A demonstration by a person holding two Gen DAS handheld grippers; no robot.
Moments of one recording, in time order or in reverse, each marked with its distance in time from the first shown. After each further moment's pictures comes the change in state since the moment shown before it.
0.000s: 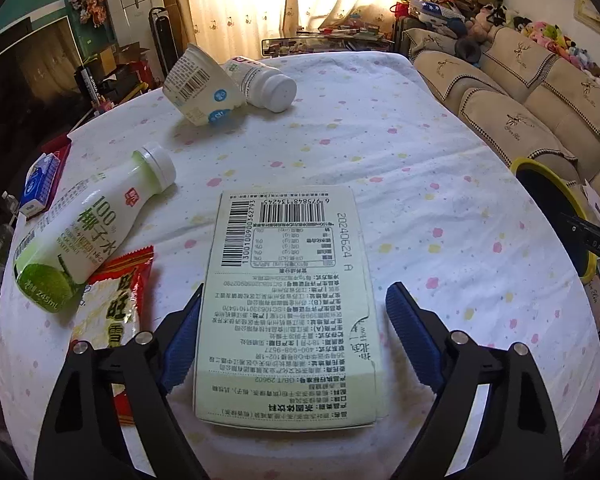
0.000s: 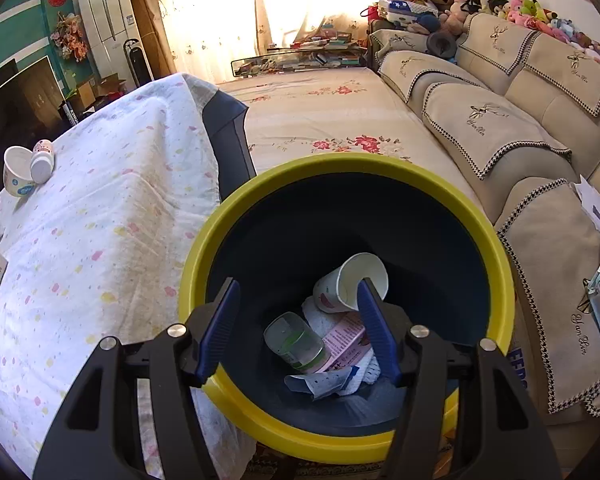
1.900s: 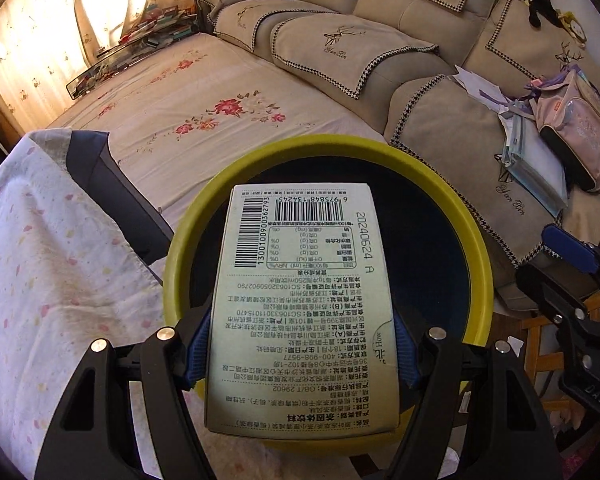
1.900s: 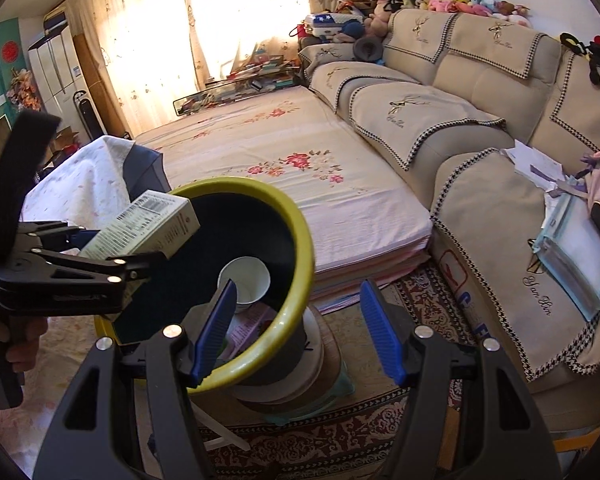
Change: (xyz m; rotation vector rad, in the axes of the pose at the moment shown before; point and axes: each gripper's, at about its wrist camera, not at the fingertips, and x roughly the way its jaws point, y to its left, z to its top) left arm 0.083 -0.359 0.101 0.495 0.125 -0.342; right arm -0.072 -0.118 -0.032 0.186 -0.098 -0.123
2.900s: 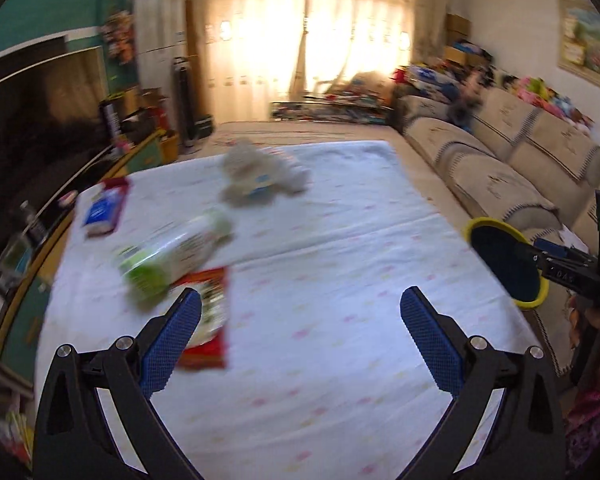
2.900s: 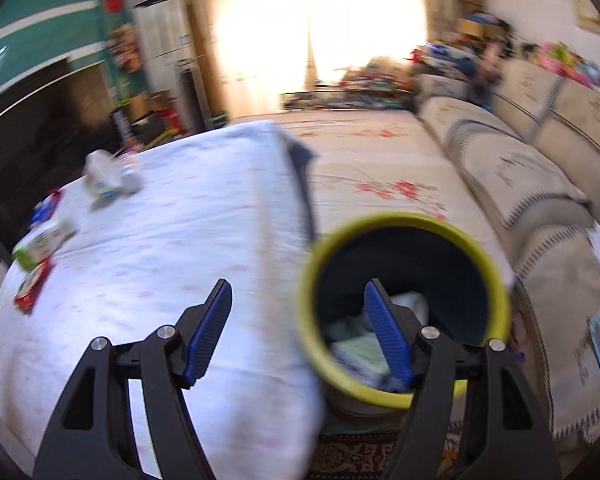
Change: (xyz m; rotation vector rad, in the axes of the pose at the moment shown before) left arm -0.304 0.192 -0.324 -0.544 -0.378 0.400; right arm -0.047 0.203 -0.001 -0.334 -0.019 0.308
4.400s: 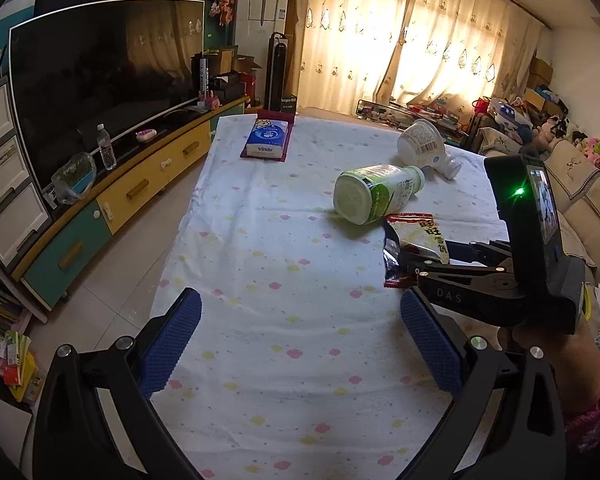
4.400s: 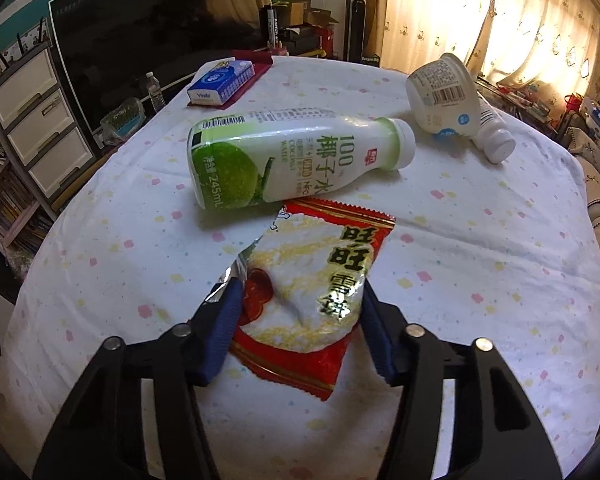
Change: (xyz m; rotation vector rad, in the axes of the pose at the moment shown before) left arm -0.037 0.174 -0.081 -0.236 0.017 0.147; right arm 0.103 0.347 -0.016 -0.368 0.228 0.238
